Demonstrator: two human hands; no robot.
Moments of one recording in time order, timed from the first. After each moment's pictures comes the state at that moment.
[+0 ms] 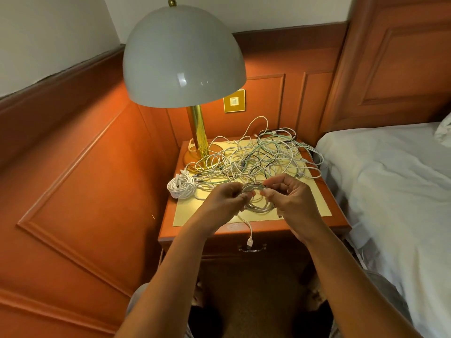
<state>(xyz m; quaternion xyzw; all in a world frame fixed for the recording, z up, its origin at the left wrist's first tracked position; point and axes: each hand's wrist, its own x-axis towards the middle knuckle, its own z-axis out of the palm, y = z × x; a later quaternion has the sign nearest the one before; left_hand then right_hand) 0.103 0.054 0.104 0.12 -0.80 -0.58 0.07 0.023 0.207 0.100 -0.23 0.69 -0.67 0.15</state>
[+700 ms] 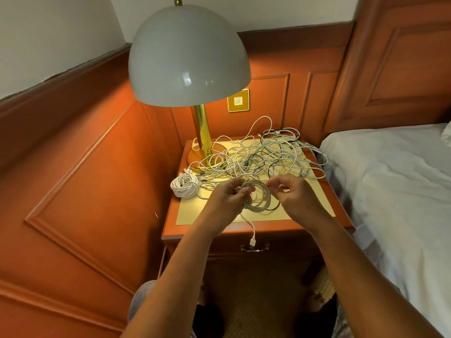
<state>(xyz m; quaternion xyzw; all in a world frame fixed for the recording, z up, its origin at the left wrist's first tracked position) 0.105 0.062 0.106 0.14 -0.74 -0.64 0.12 0.002 0.202 0.098 -0.29 0.79 -0.53 0.11</state>
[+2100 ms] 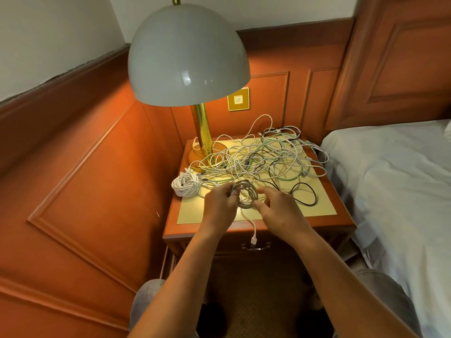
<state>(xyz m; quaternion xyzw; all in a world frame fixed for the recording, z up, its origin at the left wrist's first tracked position) 0.091 0.049 0.062 0.23 -0.82 -0.47 0.25 0.033 0.186 0.086 -0.31 0.87 -0.38 0.08</state>
